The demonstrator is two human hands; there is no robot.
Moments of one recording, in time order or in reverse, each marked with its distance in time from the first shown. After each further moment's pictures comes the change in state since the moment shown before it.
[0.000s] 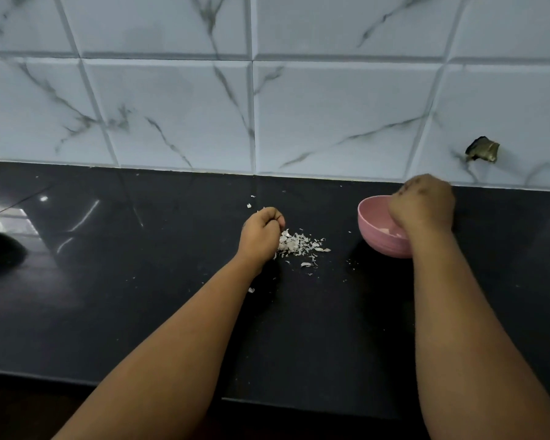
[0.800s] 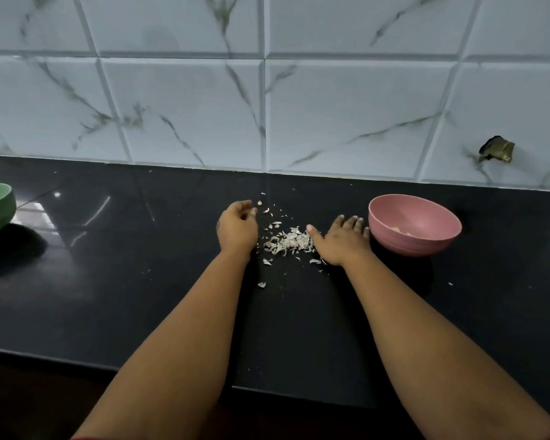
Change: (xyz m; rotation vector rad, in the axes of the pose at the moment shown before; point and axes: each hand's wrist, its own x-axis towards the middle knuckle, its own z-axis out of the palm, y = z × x) left_hand 0.019 -0.021 -0.037 0.050 0.366 -0.125; right_hand -0.050 -0.023 0.117 -0.345 -0.626 -0.241
